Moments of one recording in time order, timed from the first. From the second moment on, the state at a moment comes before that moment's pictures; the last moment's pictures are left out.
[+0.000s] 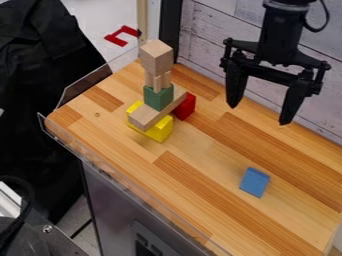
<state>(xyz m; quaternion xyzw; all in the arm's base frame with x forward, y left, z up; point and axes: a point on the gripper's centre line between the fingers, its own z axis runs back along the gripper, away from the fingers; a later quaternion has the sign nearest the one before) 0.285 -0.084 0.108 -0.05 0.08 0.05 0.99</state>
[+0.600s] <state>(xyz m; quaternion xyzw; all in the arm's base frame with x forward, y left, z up) 0.285 -0.102 0.075 -0.09 0.09 0.05 0.99</state>
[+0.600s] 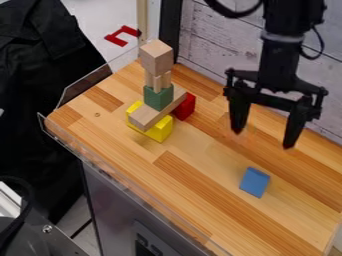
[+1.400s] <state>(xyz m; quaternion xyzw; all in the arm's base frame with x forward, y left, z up) 0.275 -0.117 0.024 -0.09 0.14 0.08 0.98</state>
